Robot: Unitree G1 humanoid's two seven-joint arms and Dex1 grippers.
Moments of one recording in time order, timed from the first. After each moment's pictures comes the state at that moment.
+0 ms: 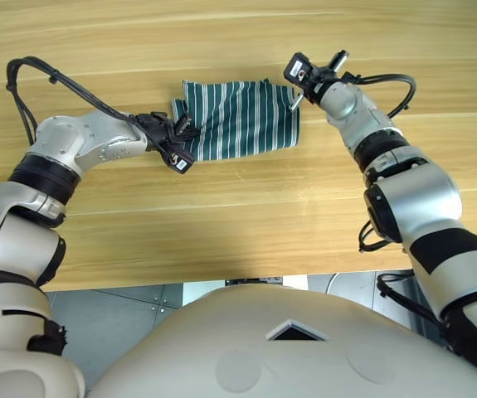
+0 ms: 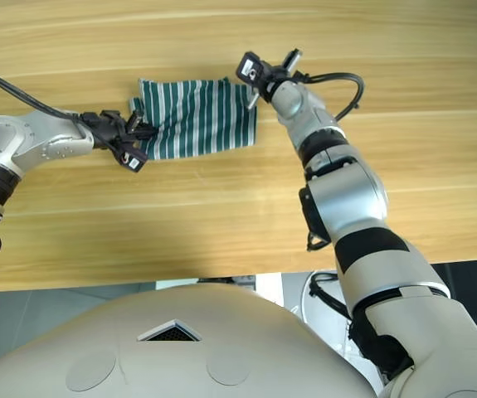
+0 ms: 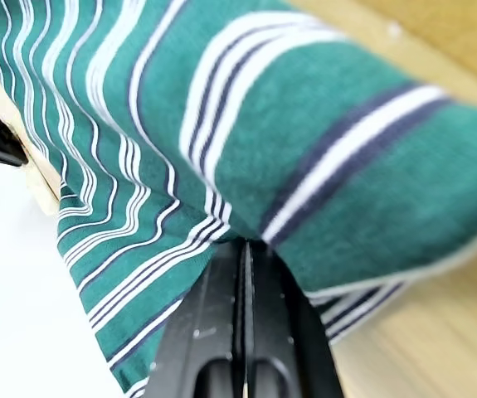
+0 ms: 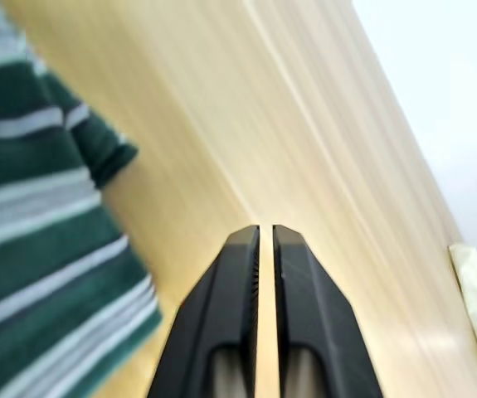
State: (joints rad) left arm -0.59 0.79 -0.73 0.54 0.96 -0.71 -0.32; right arm -0.90 -0.16 0.31 1.34 -0.45 -0.30 0.13
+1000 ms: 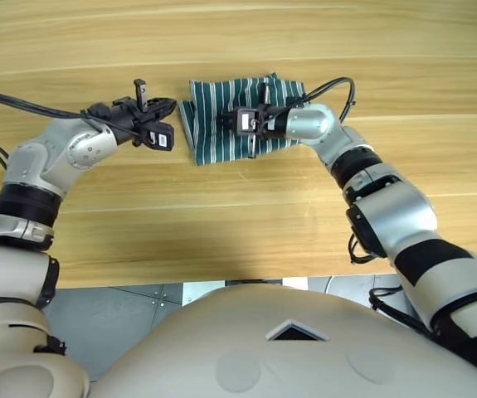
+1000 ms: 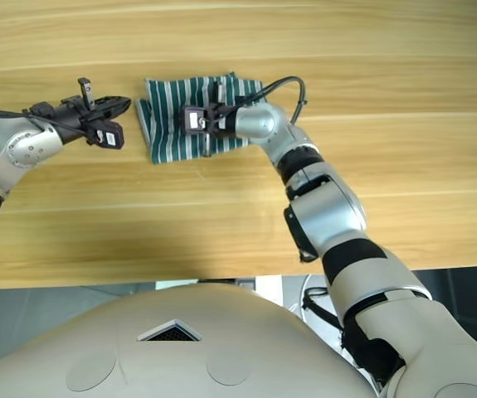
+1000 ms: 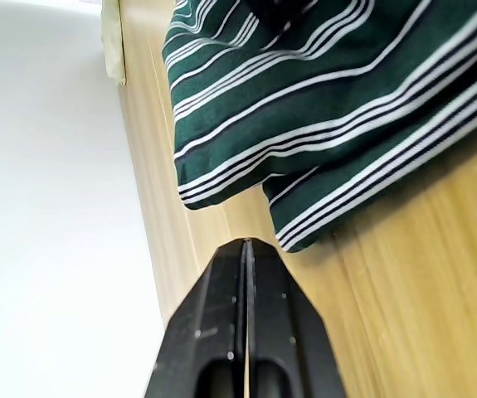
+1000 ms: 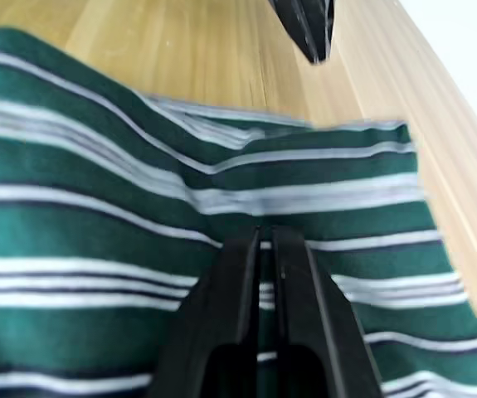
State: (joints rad) left arm -0.40 0.81 -0.42 0.45 0.71 -0.63 -0.28; right arm -0.79 -0.08 0.40 1.24 -0.41 -0.65 0.58
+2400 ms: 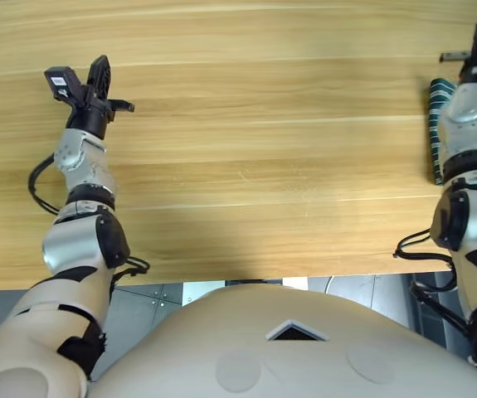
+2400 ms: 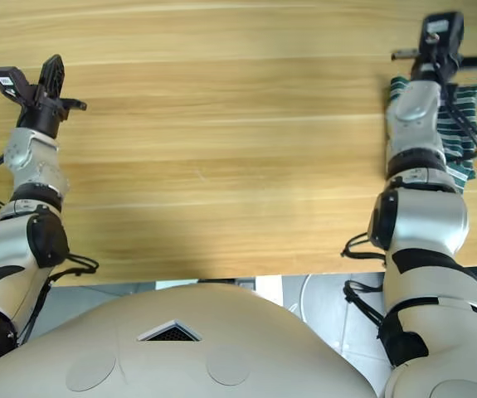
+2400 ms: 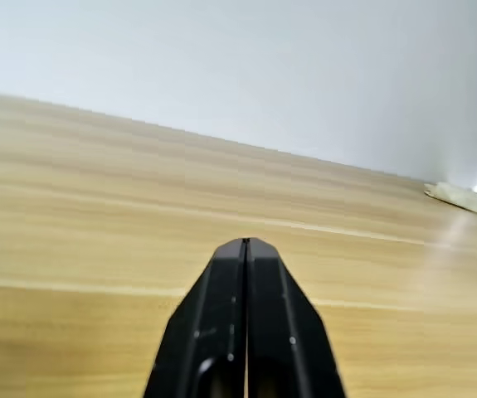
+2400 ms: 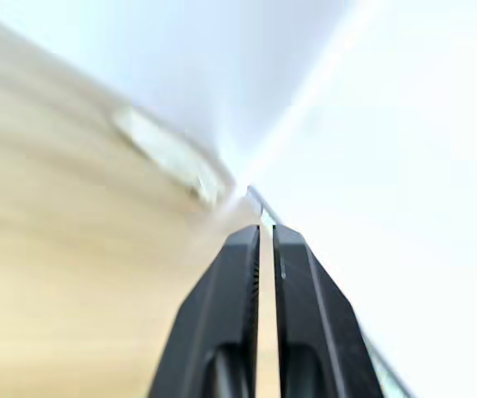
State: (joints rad) left arm -0.58 0.35 0.34 1.24 -0.44 -0.48 -0.64; right arm -0.74 -0.47 0.03 1.20 -0.39 -0.48 -0.53
